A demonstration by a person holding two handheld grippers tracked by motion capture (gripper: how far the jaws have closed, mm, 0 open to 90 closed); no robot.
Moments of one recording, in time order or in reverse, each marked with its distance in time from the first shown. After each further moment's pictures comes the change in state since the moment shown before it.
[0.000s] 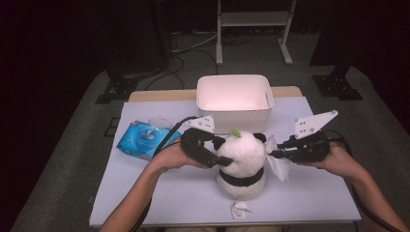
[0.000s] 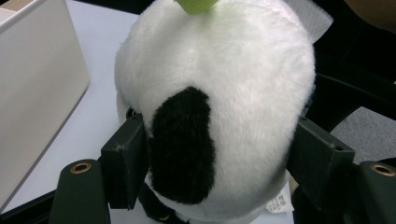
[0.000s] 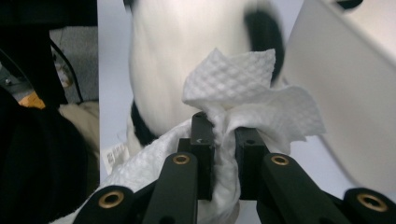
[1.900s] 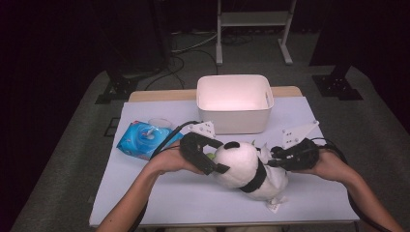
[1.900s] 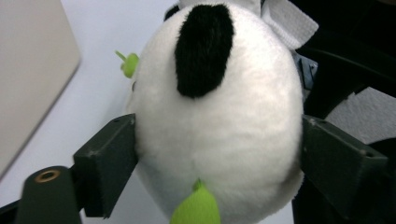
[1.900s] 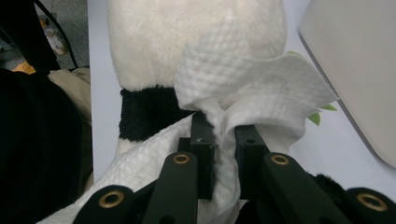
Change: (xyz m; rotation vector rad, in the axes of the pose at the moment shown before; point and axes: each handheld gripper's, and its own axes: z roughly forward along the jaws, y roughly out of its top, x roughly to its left) left arm -0.004 -0.009 0.001 0.074 0.004 -0.003; right arm 0.004 -0.016 0.030 0.138 0.012 -0.012
